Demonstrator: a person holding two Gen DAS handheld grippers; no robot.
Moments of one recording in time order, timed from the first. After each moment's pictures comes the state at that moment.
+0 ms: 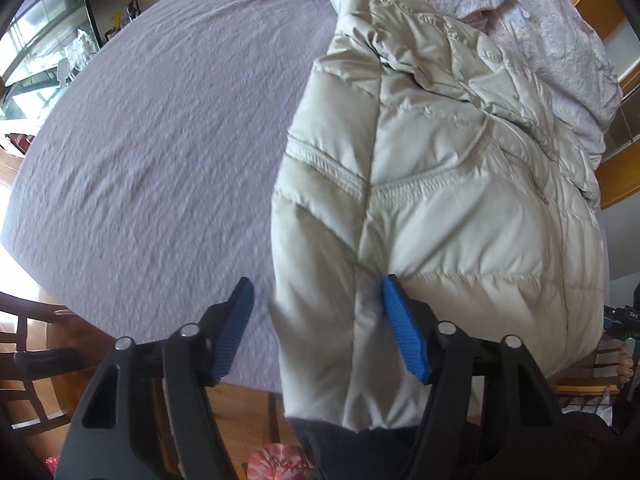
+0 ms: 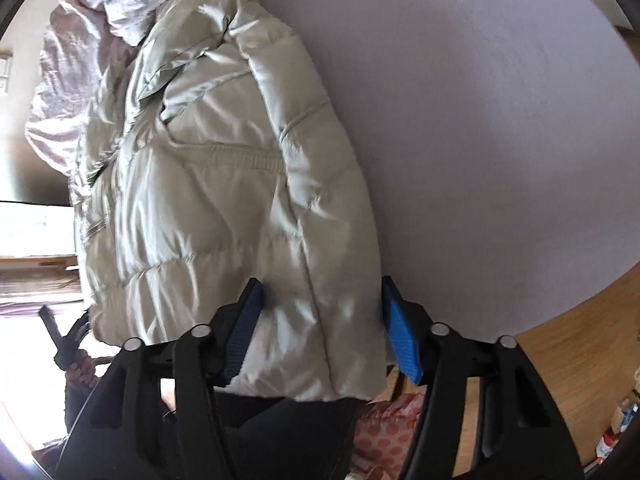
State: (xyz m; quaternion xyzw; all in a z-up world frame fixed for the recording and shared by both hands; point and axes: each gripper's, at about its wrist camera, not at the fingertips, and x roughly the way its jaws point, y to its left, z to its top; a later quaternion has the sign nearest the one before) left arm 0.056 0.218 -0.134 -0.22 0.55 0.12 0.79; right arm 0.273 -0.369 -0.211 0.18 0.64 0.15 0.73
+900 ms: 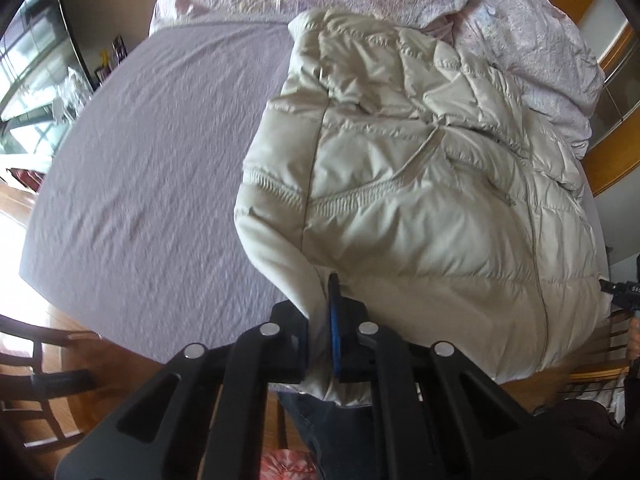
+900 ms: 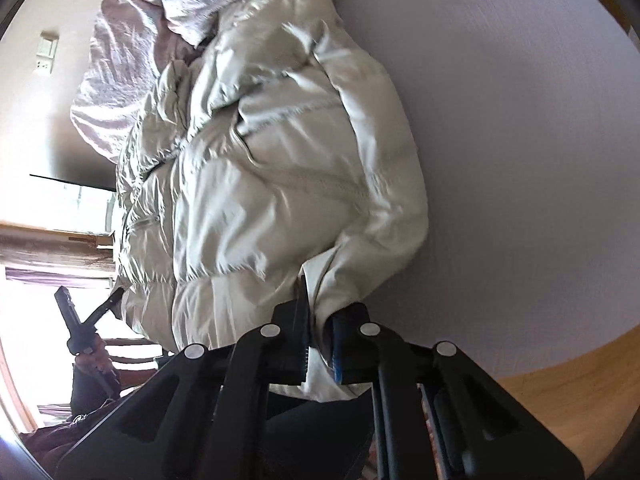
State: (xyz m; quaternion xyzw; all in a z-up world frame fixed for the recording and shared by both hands) left arm 0.074 0.191 -0.090 -0.17 0.54 0.12 0.82; right arm 0.290 -0.350 -0.182 0.18 0.61 0.23 0.74
